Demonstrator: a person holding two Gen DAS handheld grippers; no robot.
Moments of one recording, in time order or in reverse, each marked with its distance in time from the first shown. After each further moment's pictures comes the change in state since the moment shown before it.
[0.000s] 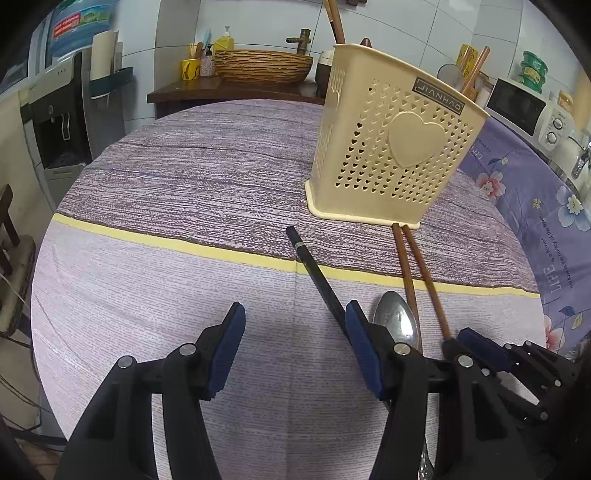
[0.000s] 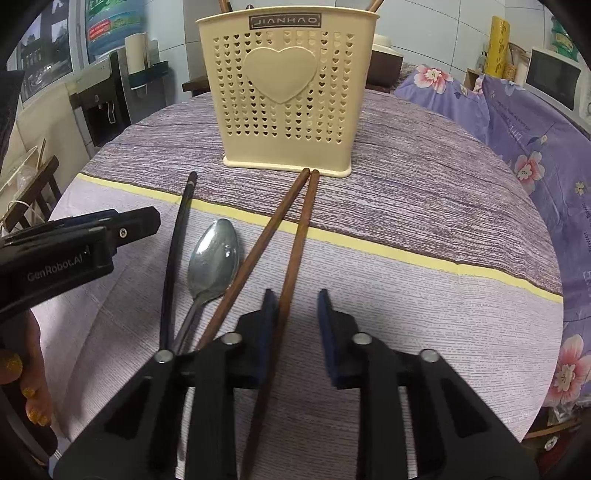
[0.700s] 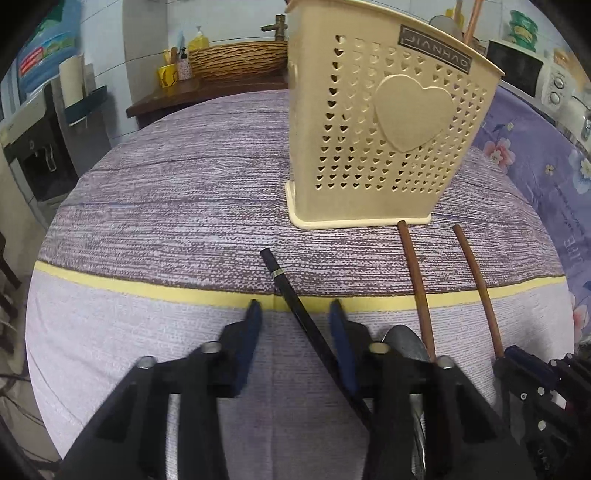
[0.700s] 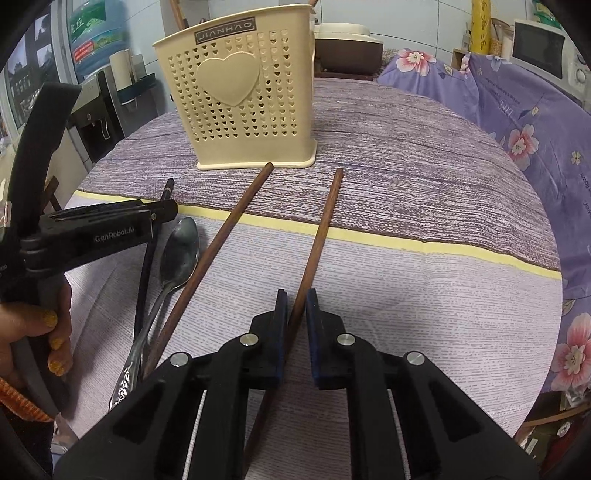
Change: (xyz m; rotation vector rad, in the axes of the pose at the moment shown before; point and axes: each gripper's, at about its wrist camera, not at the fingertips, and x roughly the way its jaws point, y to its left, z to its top) left arm 0.037 -0.023 0.022 0.133 0.054 0.048; right arm -0.007 -0.035 -0.004 0.095 0.014 0.041
